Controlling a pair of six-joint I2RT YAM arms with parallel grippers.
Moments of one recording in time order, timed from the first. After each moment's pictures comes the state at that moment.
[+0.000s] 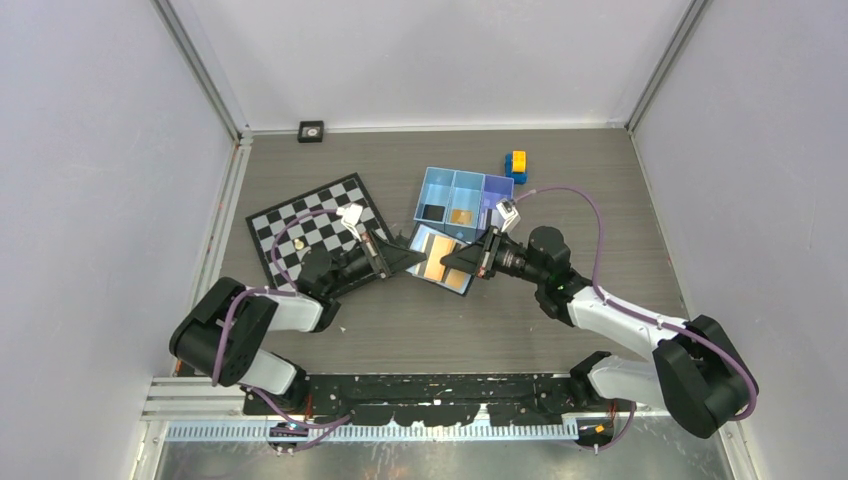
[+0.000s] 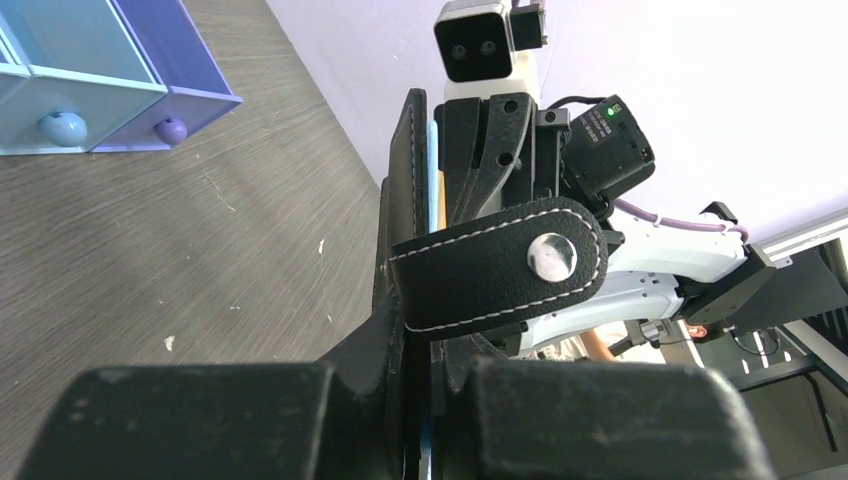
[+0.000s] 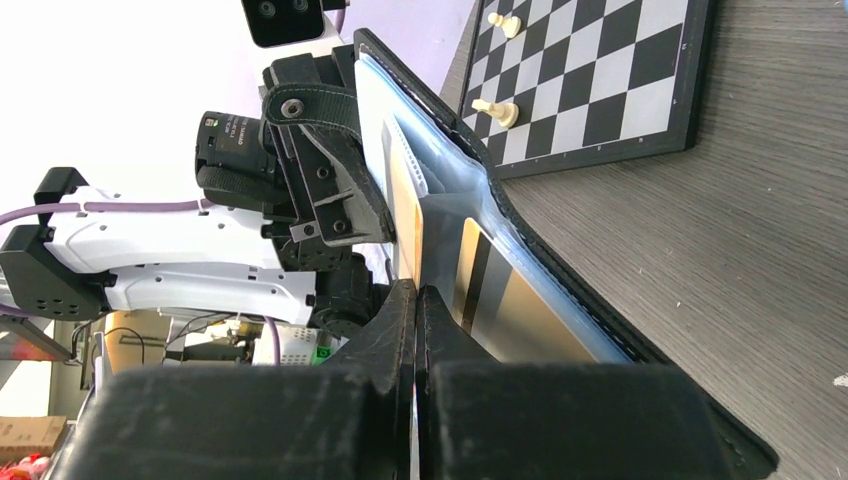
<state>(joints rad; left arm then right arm) -0.48 1.45 0.31 1.35 0.63 -1.16 0.55 1.17 0.46 0.60 -0.57 1.02</state>
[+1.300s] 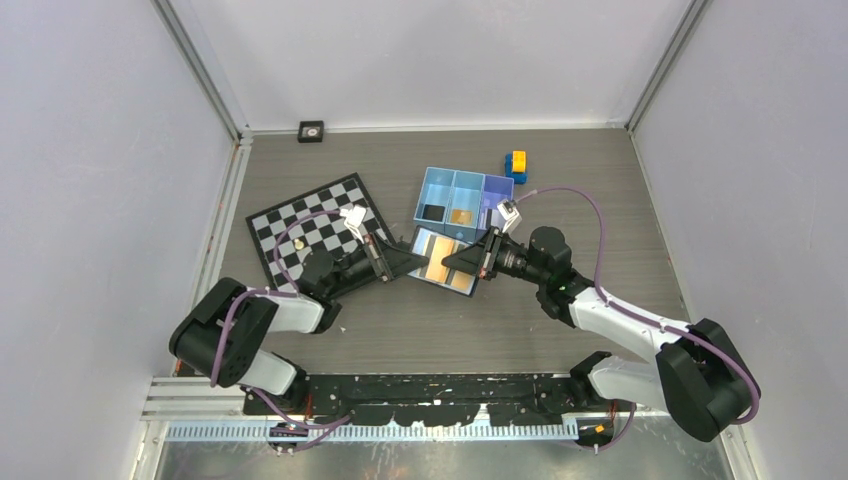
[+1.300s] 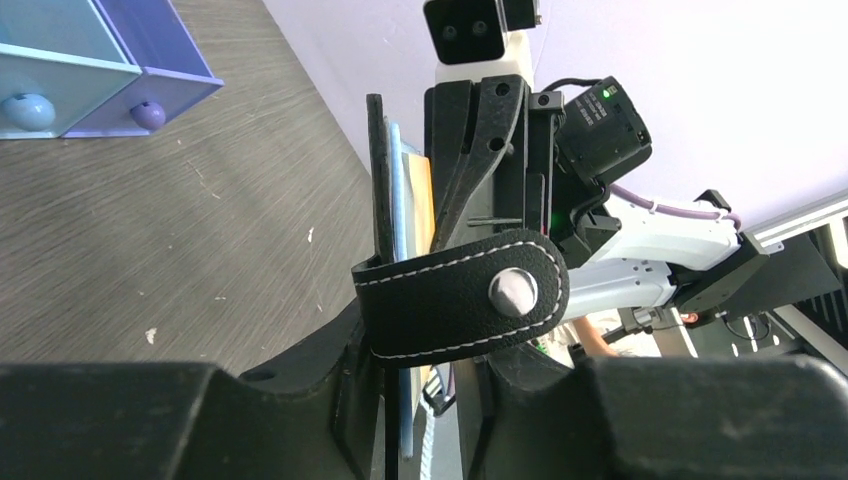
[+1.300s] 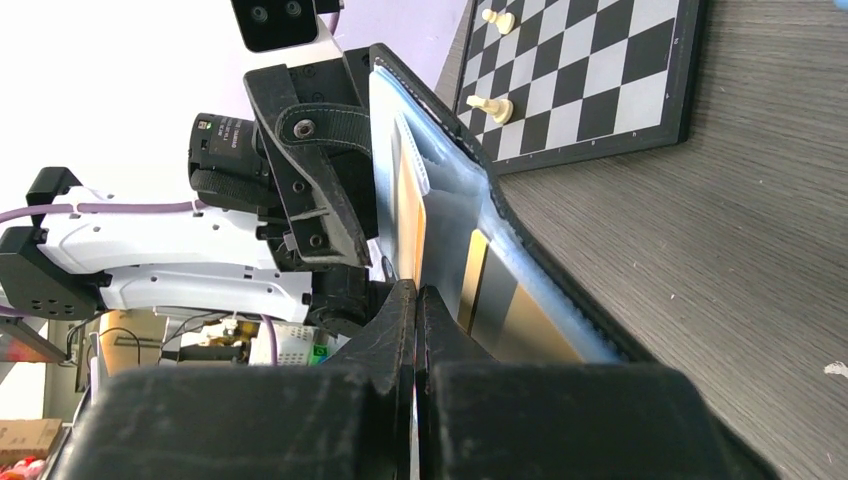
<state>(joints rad) -0.50 1.45 0.30 1.35 0.64 -1.17 0.55 1.15 0.46 0.57 -0.57 1.01</state>
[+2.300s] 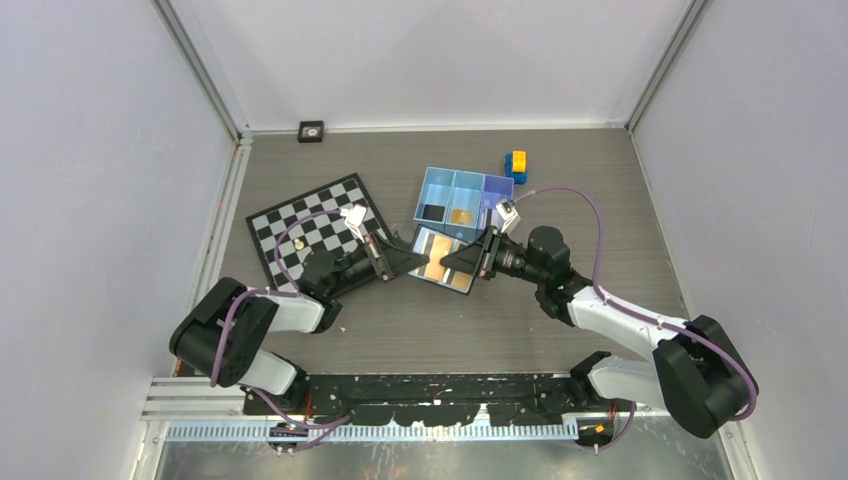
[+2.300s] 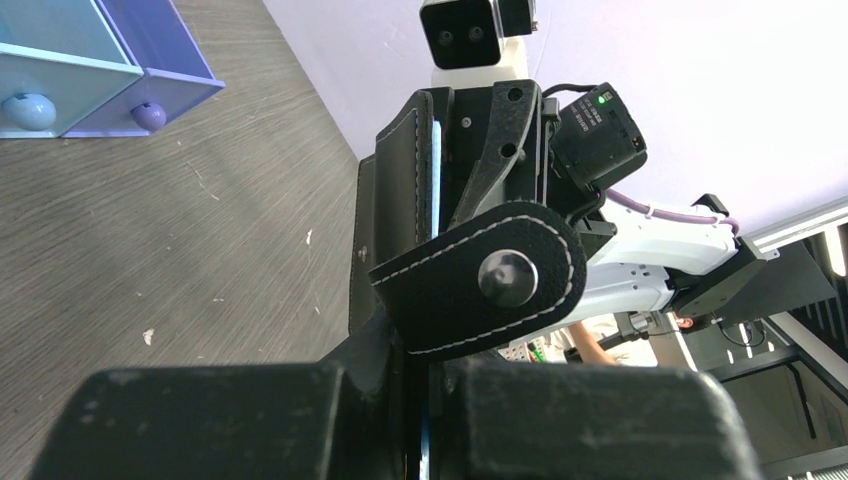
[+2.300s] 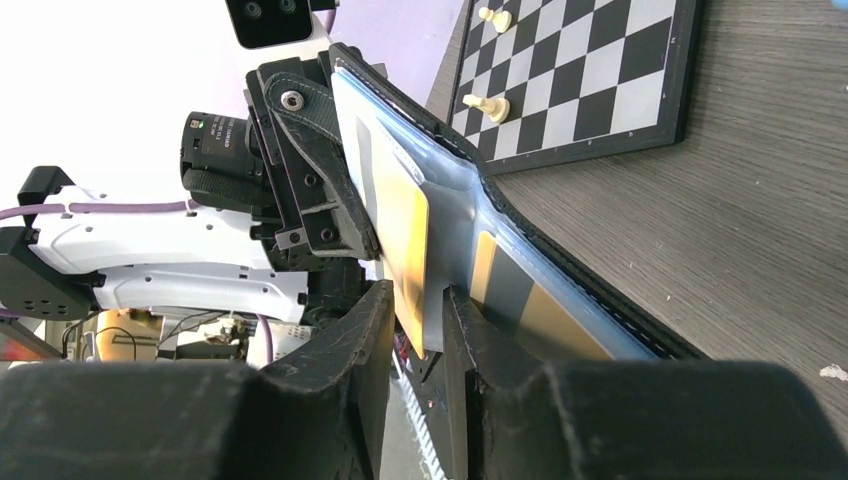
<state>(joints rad) -0.51 1.45 0.31 1.35 0.63 -1.18 0.55 1.17 0.46 0.58 -0.57 1.01</state>
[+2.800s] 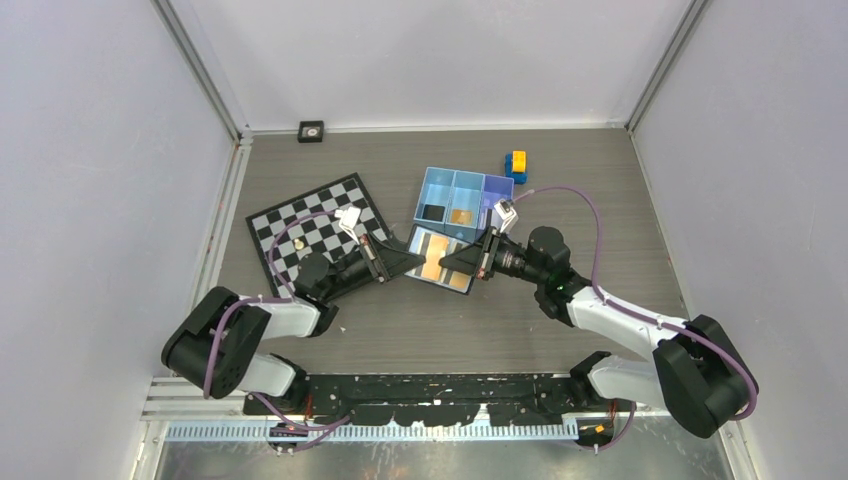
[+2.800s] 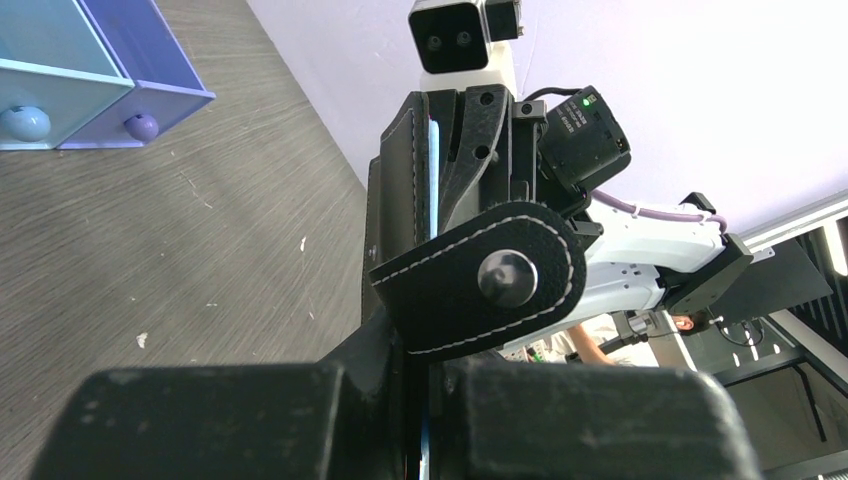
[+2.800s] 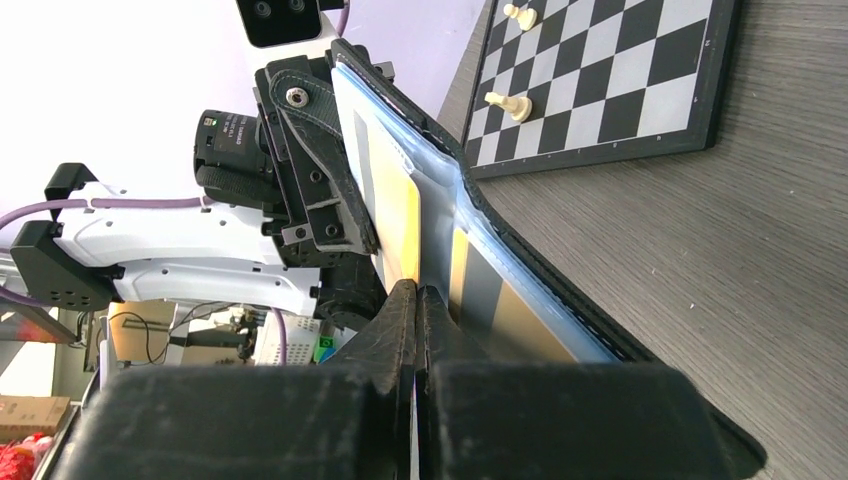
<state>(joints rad) -0.49 1.39 0.29 1.34 0.62 -1.18 0.55 1.17 0.46 0.61 -0.59 1.02</state>
